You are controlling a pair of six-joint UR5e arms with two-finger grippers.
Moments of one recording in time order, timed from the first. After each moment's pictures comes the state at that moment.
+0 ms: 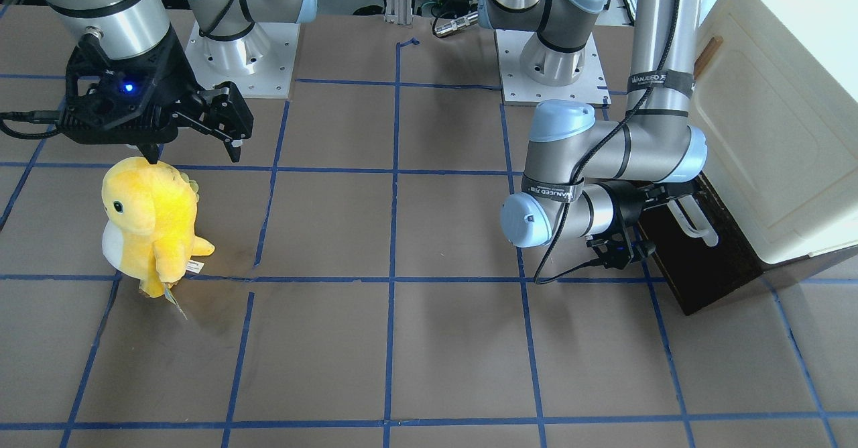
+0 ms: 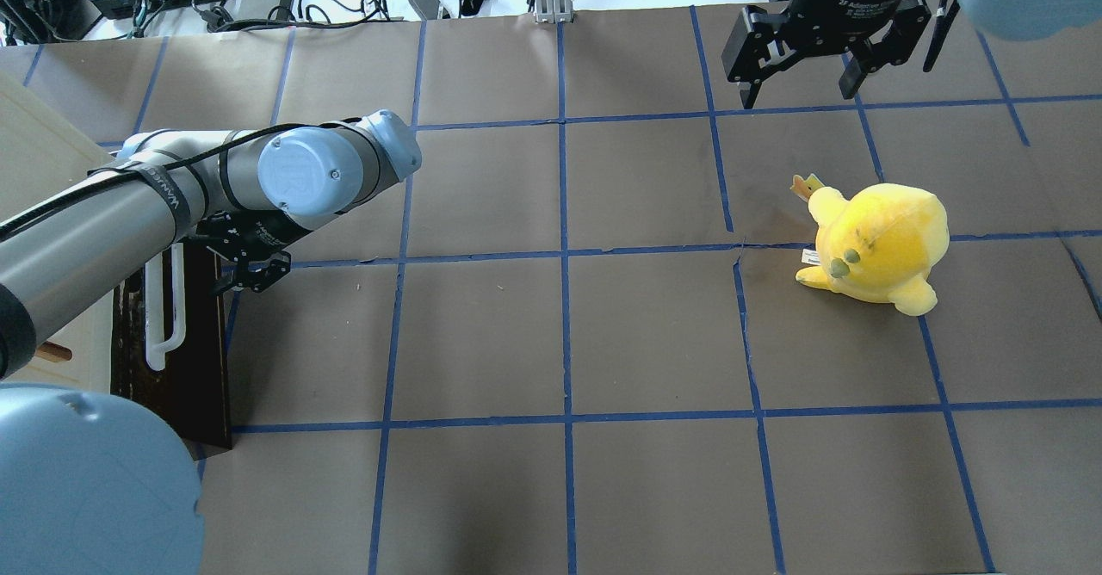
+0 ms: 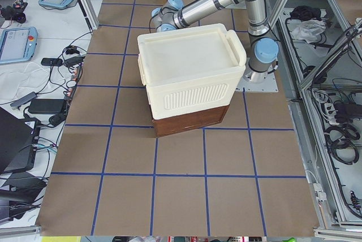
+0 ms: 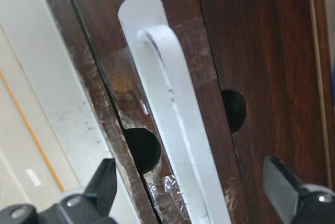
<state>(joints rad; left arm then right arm) -1.62 -2.02 -1.76 -1.85 2.69 -0.68 1.60 -1.48 1.44 -1.57 -1.58 -0.02</state>
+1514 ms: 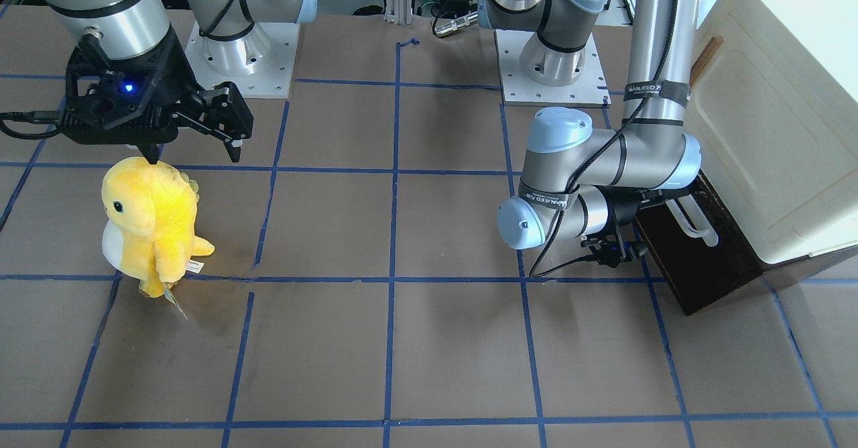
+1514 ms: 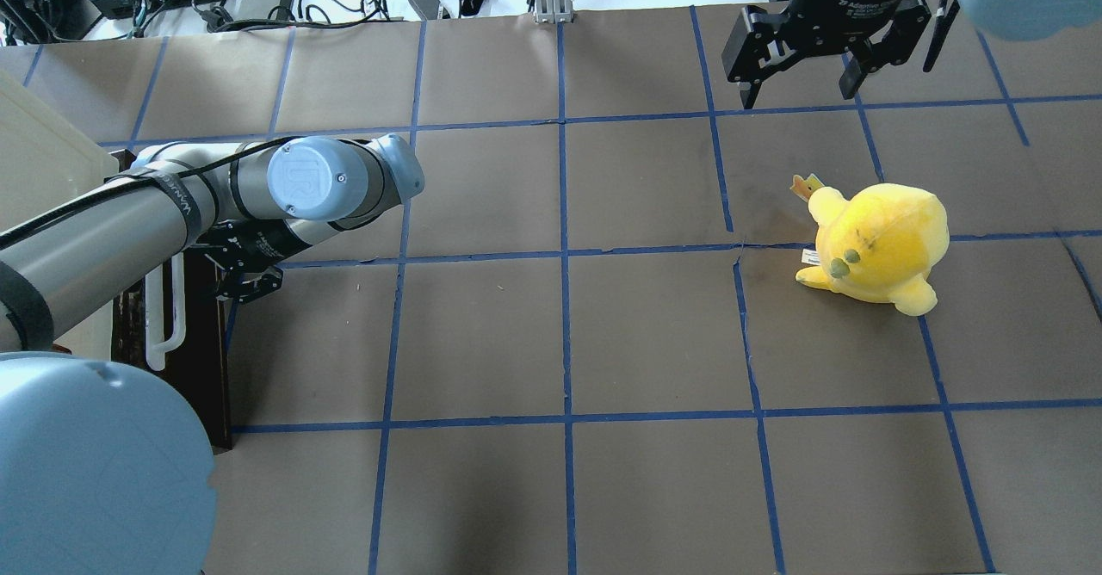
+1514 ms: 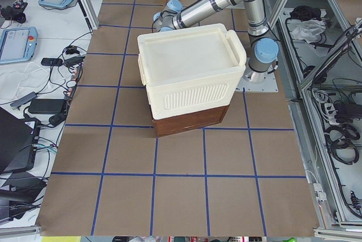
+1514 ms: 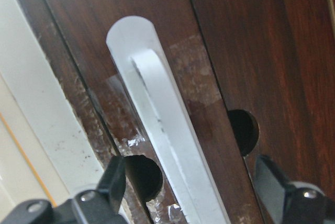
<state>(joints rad) -1.62 -2.04 -1.77 -1.94 2.71 -0.70 1.60 -1.48 1.44 -1.57 -1.58 -0.02</state>
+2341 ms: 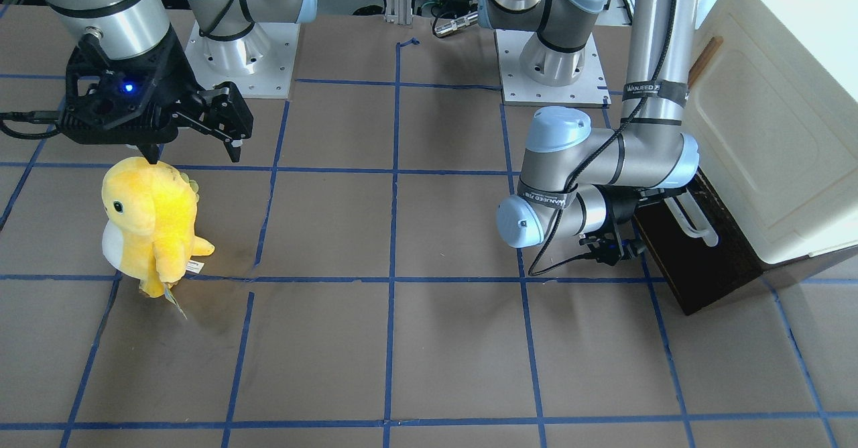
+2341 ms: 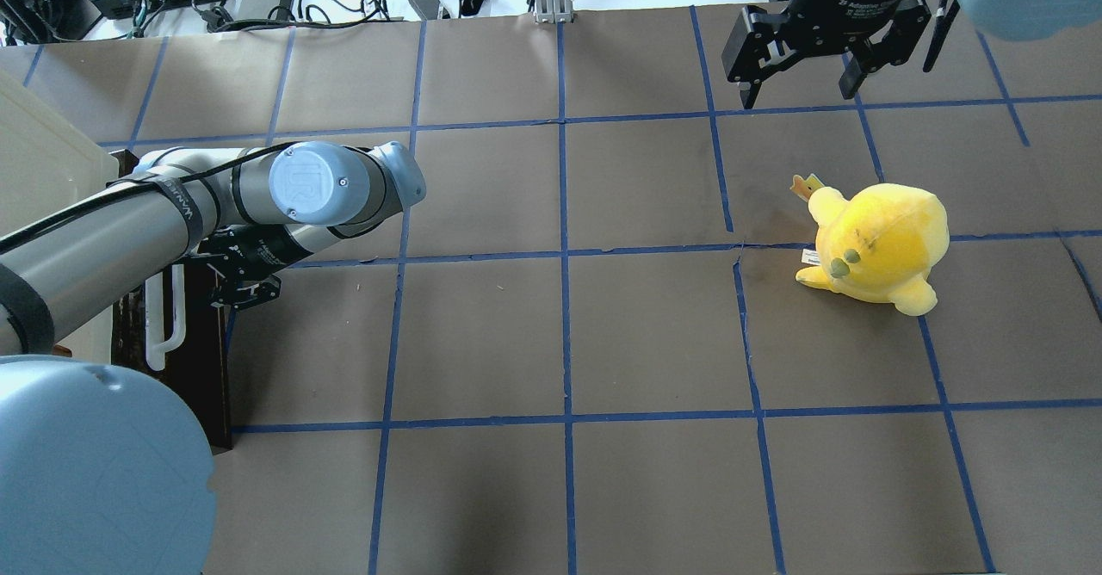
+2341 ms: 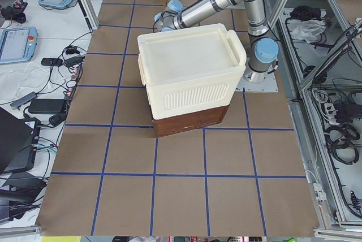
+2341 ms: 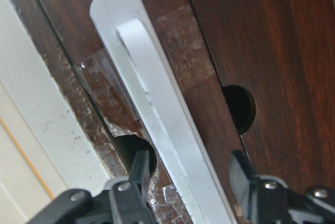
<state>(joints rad) -1.62 -2.04 -1.78 -1.93 2.71 -0.70 1.60 -1.48 1.44 -1.57 -1.58 -0.02</state>
